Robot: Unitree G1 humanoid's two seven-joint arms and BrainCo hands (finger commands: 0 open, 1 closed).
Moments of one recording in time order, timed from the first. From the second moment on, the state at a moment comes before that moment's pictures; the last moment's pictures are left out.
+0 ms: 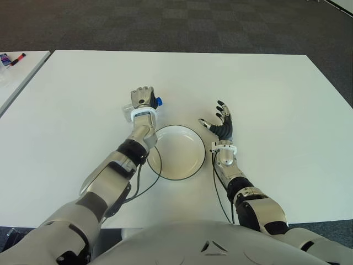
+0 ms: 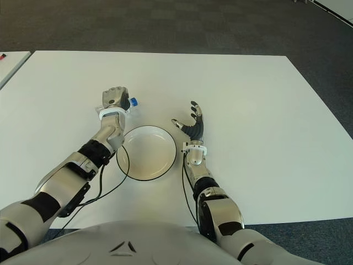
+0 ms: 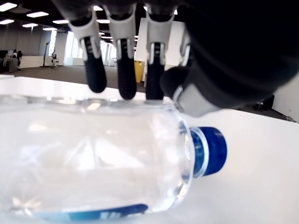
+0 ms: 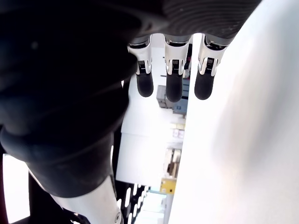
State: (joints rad) left arm -0.61 0.14 -0.49 0.72 0.82 0.55 0.27; right arm -0.37 0.00 0.02 1.07 -0.20 -0.72 -0.42
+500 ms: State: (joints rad) left arm -0.60 0.14 -0.48 0.73 0.82 0.53 0.29; right arm -0.37 0.01 0.01 1.07 -0.19 -0.71 -0.41
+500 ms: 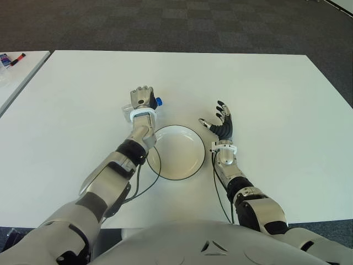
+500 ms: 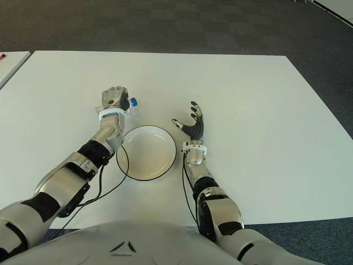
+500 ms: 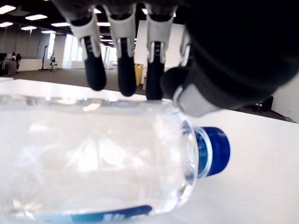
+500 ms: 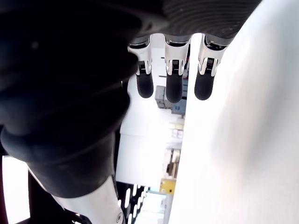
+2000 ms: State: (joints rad) left arm -0.52 0.20 -0.41 0.54 0.72 0.37 0.23; right arm -0.38 0.00 0.02 1.08 -0.21 -0.71 -0.42
